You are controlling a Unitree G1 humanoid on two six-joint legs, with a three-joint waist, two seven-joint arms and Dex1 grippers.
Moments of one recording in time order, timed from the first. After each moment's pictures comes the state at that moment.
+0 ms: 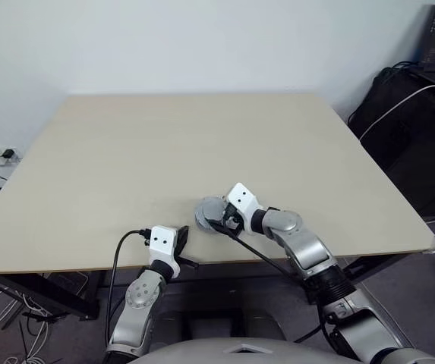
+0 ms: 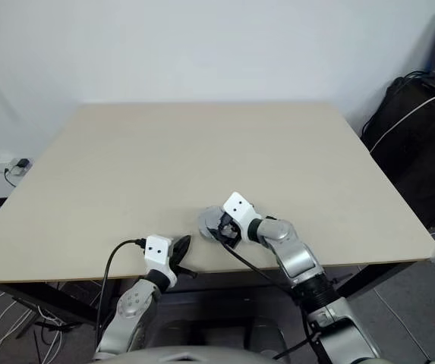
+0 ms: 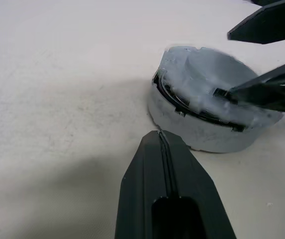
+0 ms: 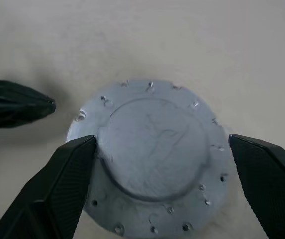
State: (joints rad) left arm 0.23 0.03 -0.19 0.04 -0.06 -0.04 -0.25; right arm -0.32 -0.26 0.35 0.13 0.01 0.39 0.63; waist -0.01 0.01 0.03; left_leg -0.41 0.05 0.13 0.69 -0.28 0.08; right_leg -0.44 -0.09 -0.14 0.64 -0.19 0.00
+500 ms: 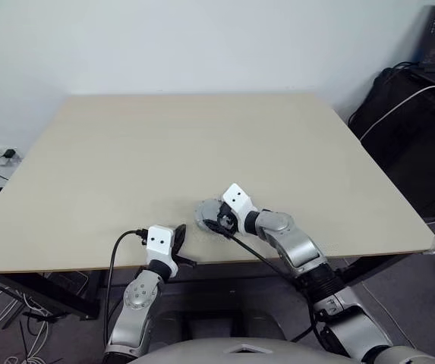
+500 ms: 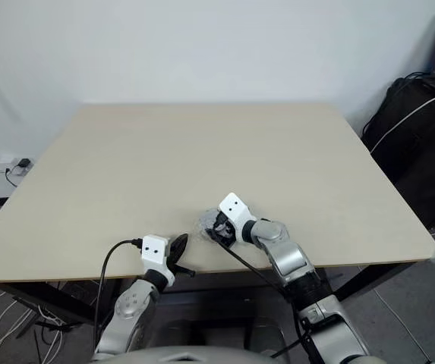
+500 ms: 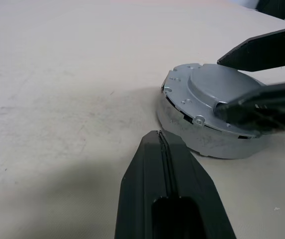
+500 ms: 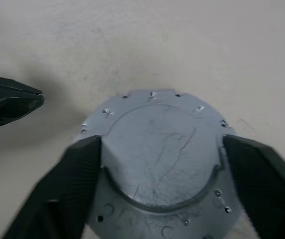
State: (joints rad) left arm 0.24 0.03 -0.17 0.04 -0.06 -0.06 -0.24; right arm -0.34 -0.21 0.34 0.19 0.01 0.46 0.59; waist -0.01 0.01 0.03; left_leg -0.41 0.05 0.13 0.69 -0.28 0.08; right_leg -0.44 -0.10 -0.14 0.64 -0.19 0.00
